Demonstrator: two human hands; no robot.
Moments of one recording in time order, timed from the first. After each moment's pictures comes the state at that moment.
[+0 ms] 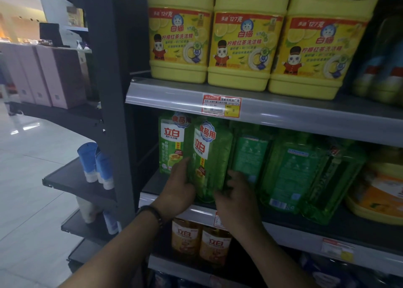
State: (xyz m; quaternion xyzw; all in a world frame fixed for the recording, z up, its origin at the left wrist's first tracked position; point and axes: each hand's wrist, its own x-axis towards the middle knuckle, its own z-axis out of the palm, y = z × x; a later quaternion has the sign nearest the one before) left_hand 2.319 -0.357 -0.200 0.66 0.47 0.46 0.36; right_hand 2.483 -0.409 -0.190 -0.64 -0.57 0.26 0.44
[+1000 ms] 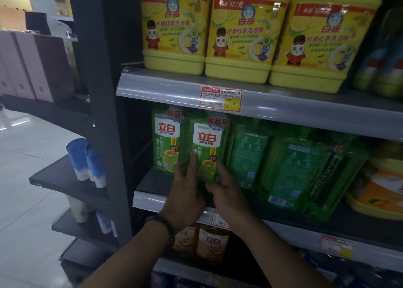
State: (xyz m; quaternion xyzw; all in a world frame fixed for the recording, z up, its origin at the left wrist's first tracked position) left_hand 2.339 -0.356 -0.232 0.76 0.47 0.40 0.21; right_hand 2.478 -0.371 -0.206 -0.55 -0.54 0.43 0.46
